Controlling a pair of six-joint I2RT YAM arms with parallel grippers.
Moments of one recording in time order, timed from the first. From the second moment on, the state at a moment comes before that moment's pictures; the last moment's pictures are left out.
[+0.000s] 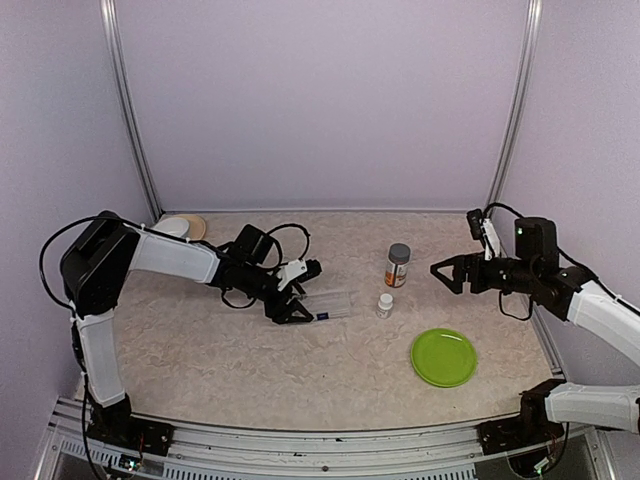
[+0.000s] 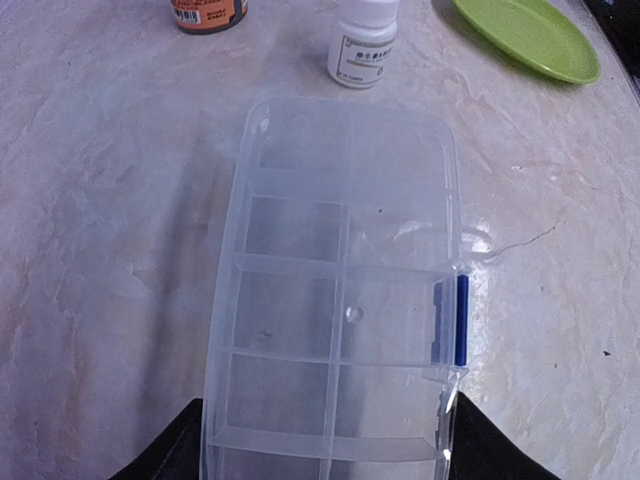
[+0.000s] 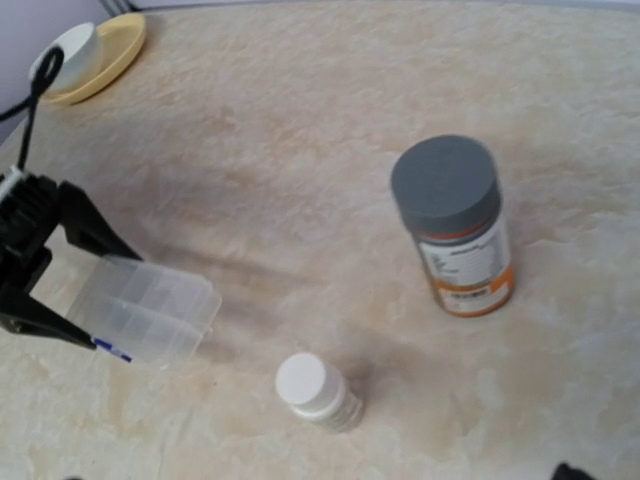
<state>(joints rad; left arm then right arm) -0.64 1.98 1.17 -0.10 0.57 0.52 0.31 0.95 0.66 -0.19 -0.39 0.18</state>
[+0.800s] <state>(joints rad) -0.87 1.68 0.99 0.11 0.41 0.38 0.48 1.09 0.71 -0.10 -0.55 0.31</state>
